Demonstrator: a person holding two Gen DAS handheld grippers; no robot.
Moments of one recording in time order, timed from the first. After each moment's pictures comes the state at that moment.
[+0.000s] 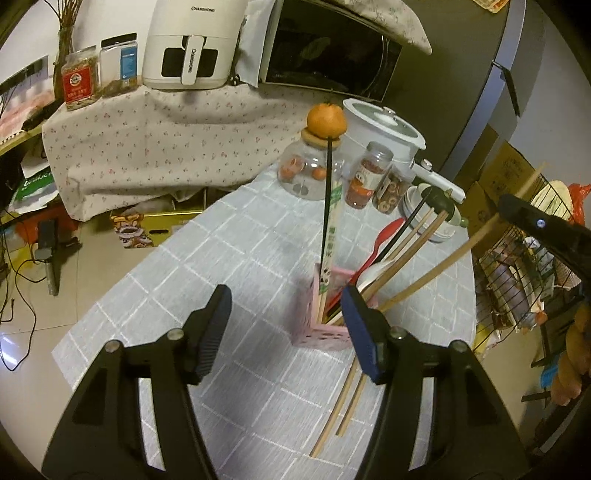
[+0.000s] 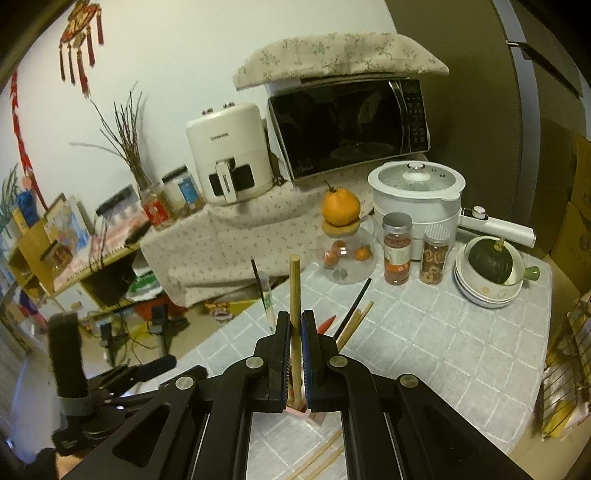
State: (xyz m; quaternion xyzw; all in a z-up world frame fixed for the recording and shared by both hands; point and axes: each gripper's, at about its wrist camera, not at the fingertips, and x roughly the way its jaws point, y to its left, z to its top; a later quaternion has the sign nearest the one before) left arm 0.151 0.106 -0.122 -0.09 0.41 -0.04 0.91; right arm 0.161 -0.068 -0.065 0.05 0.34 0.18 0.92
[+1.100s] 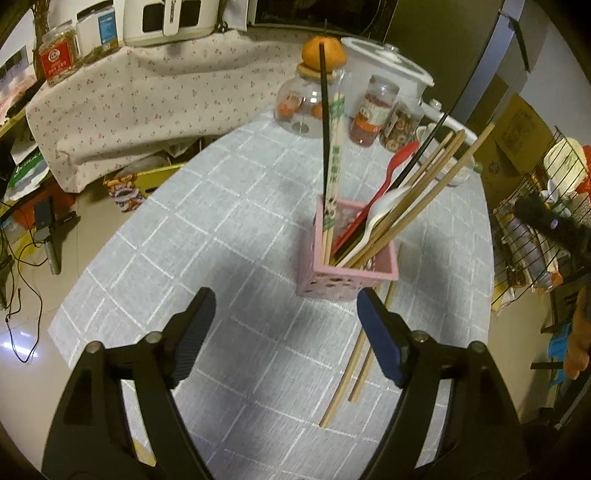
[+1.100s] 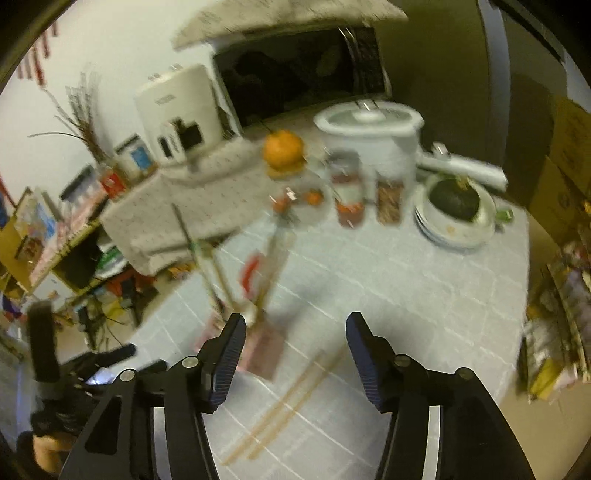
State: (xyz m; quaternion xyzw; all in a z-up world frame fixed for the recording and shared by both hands) left arm 0.154 0.084 -0.162 -0.06 0.50 -0.04 0.86; right arm 0.173 -0.131 -0.126 0.07 0.45 0.12 0.88
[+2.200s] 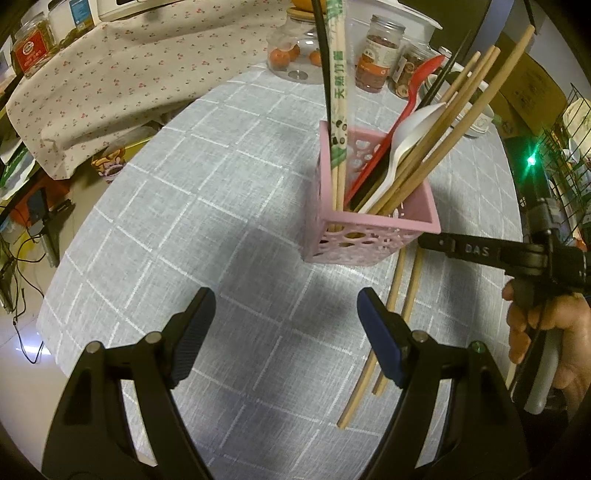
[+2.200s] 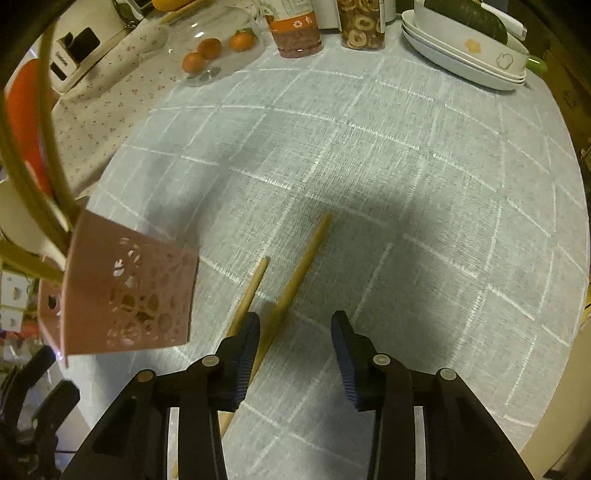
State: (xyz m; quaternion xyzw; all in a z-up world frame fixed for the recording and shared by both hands) left arm 0.164 0.066 -0.209 -0.01 0.55 -0.04 0.83; right arm 0.235 -0.114 -0.296 0.09 0.61 0.06 0.78
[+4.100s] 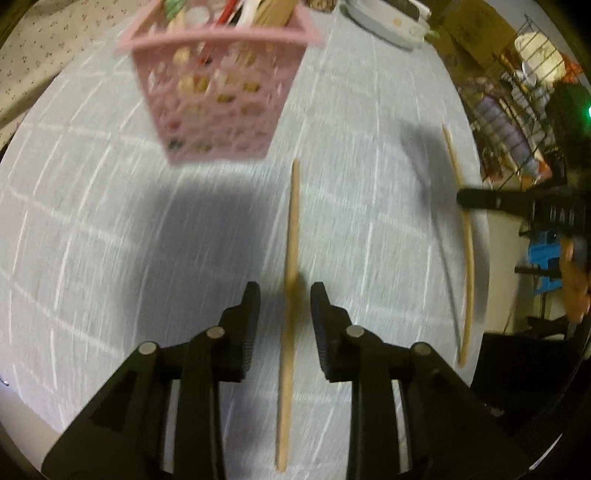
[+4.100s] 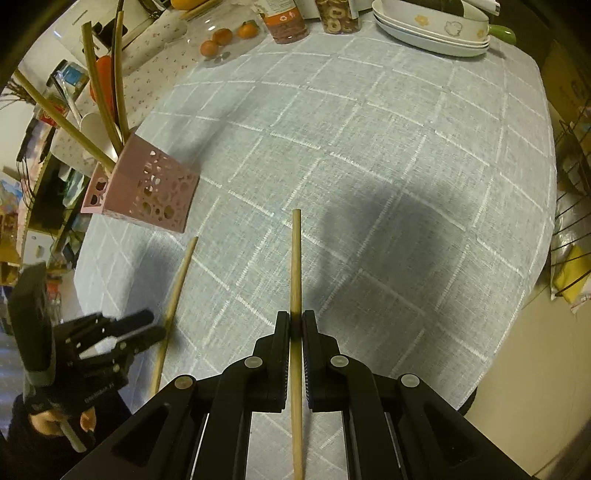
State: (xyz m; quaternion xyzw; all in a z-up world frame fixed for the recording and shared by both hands) left arm 0.143 0.013 -0.258 -0.01 0.62 -0.17 0.77; right arm 0.156 -0.182 -0.260 0.09 0.64 0.12 0.75
